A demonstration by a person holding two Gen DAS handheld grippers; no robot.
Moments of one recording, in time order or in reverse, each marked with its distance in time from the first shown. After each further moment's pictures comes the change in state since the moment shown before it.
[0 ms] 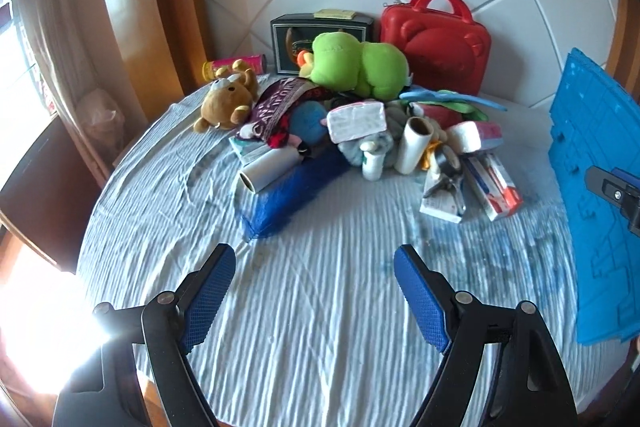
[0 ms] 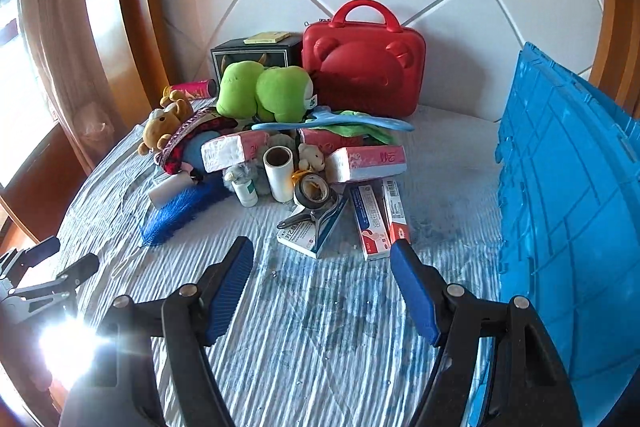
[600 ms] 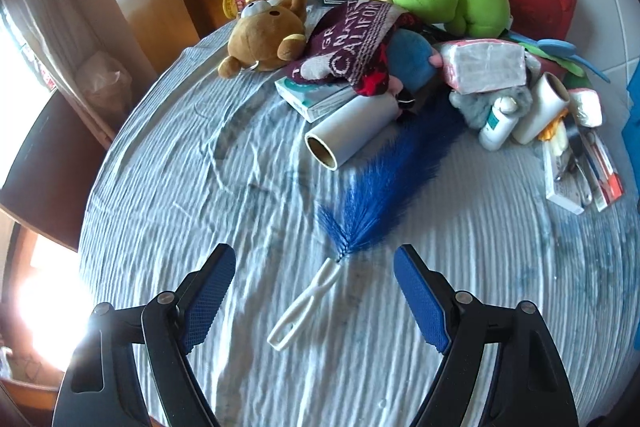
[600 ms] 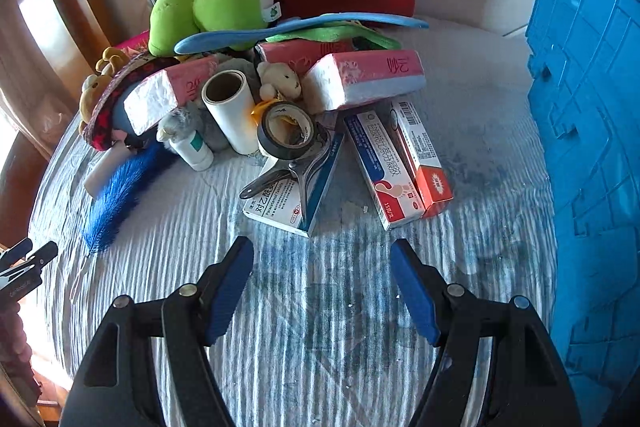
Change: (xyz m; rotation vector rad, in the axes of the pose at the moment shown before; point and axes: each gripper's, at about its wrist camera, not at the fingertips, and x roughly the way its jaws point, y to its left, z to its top) left arm 0.153 0.081 0.026 0.047 0.201 0.054; right arm 0.140 -0.002 -0.005 0.155 0.245 -0.063
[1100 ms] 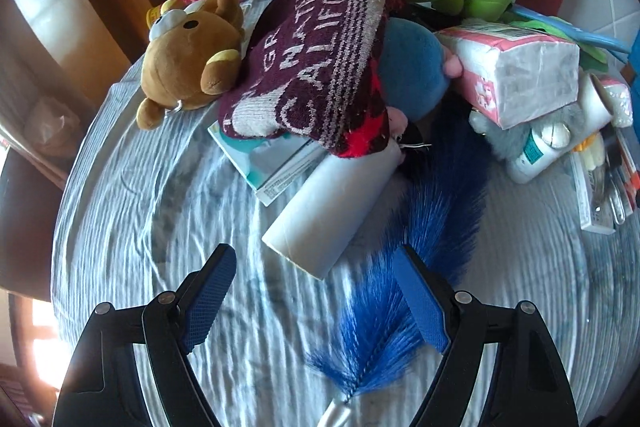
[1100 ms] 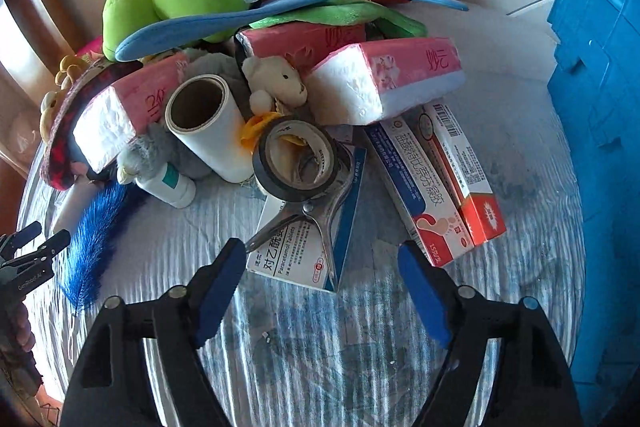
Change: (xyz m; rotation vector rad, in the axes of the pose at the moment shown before) left arm 0.091 -0.020 0.080 0.183 0.050 -0.079; right arm 0.068 0.024 0.049 0.065 0.081 -0.050
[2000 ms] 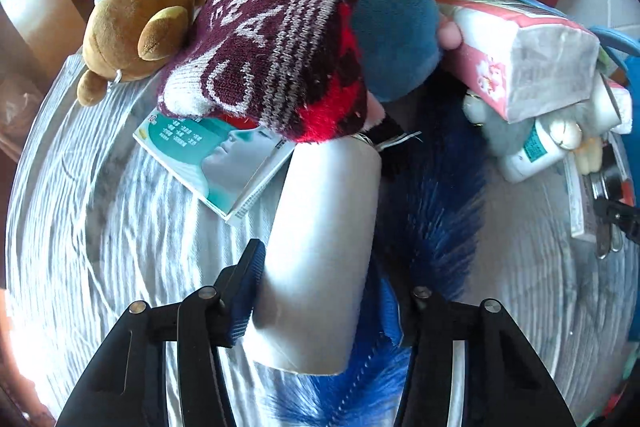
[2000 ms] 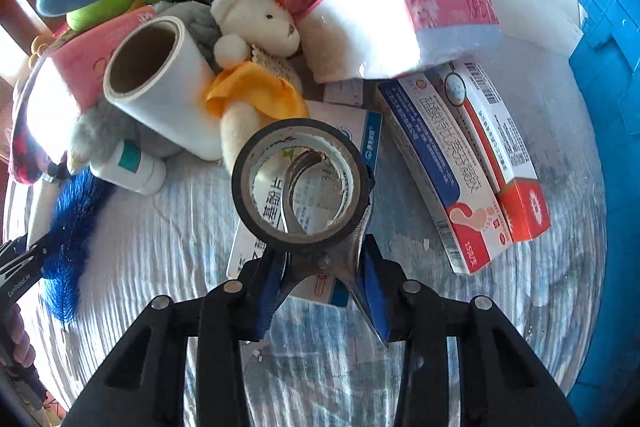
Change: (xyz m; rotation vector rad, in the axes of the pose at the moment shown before) left arm 0.021 -0.019 -0.001 -0.058 0.075 -0.139; right arm 0.037 -0.002 -0.001 -0.002 0.120 -0.012
